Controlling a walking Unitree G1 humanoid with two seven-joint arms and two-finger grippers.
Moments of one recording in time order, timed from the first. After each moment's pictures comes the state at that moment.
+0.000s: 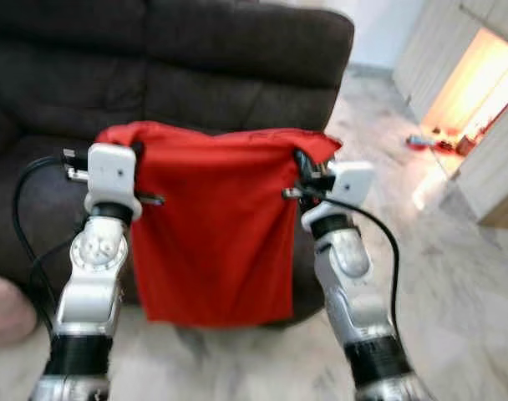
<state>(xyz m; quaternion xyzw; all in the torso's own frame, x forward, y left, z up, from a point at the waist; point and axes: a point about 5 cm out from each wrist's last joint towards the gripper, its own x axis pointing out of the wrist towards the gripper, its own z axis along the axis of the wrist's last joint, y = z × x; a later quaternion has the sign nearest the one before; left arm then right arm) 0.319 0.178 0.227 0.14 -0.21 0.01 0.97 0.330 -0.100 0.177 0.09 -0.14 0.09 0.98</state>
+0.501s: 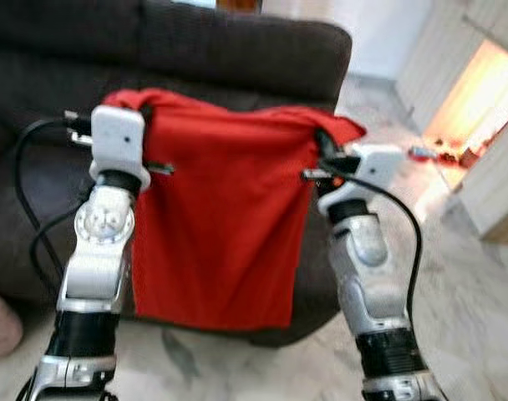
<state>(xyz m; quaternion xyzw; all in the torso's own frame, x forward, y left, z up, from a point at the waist) 0.322 0.176 0.268 0.15 -0.26 0.01 0.95 0.330 -0.099 0.208 0.11 -0.19 0.09 0.97</state>
